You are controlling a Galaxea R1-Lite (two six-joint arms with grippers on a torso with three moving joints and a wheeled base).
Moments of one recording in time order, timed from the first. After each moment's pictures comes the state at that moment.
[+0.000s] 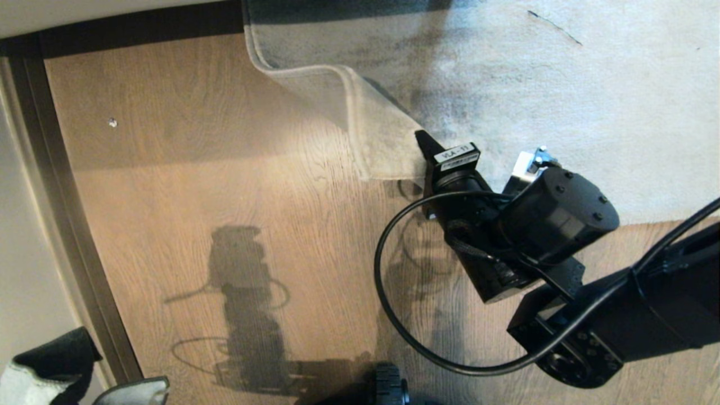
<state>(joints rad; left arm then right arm) 0.00 0.00 0.00 -0.01 0.00 0.00 0.77 1.96 -0.89 -1.52 -0.46 1.13</state>
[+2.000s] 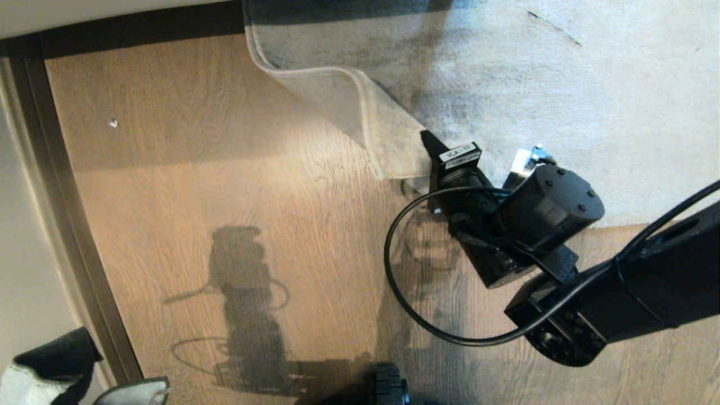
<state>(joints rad) 0.00 0.00 0.00 -0.01 0.00 0.00 0.69 2.00 -0.91 -1.52 -0.38 1.16</state>
